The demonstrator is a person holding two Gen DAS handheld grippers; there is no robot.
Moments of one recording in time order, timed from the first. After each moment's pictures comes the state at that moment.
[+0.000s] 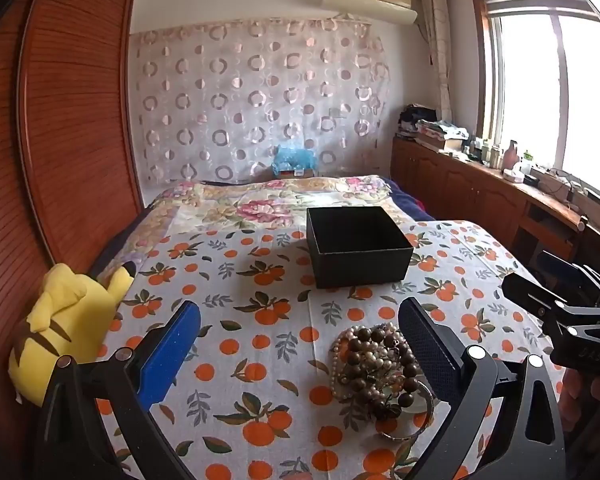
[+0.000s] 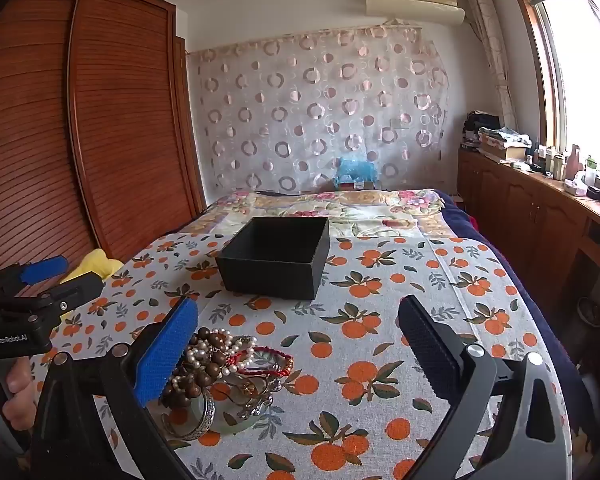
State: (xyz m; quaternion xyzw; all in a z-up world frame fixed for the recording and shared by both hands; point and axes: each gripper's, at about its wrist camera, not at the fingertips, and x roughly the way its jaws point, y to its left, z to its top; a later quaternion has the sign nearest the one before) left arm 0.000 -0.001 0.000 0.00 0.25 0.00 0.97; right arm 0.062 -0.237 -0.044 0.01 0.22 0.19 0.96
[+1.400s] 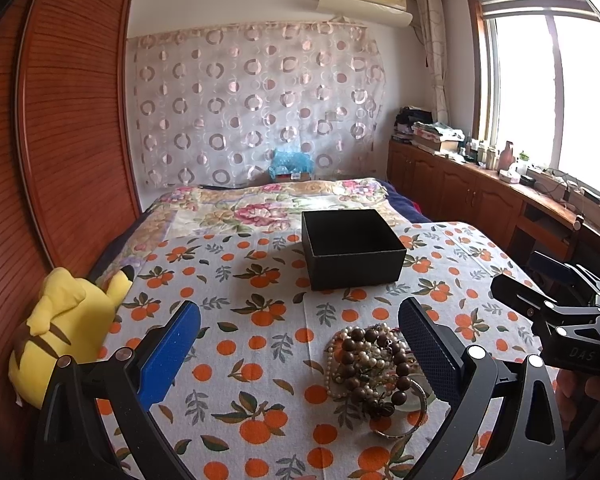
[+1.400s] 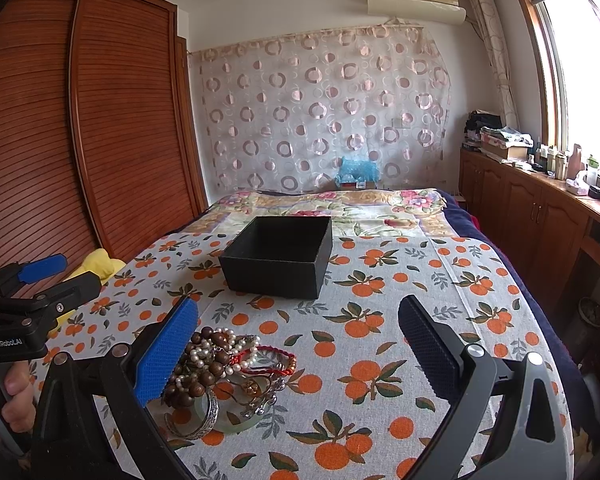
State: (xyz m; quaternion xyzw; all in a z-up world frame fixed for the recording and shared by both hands) left arm -0.001 -0.001 0.000 0.00 0.24 0.00 0.97; right arm 0.061 -0.236 -0.044 0.00 0.22 0.19 0.96
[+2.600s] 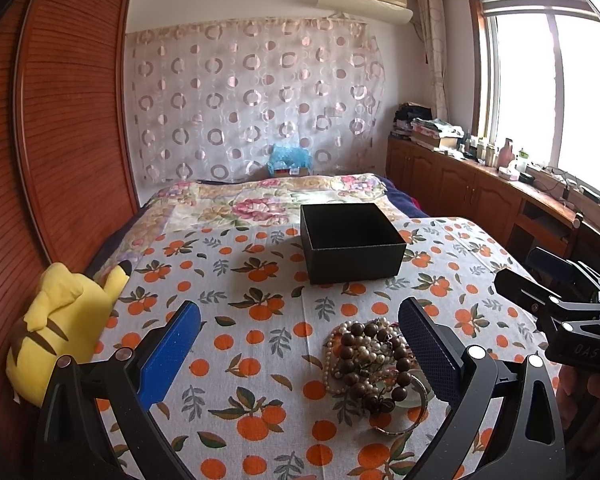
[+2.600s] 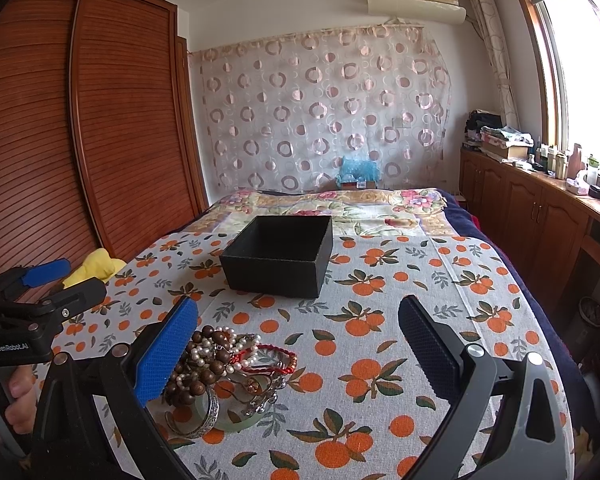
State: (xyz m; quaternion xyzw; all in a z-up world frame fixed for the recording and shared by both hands) left arm -0.005 -0.007 0.004 0.00 0.25 0.00 0.97; right arm 0.061 -0.236 -0.044 0.00 0.22 0.19 0.96
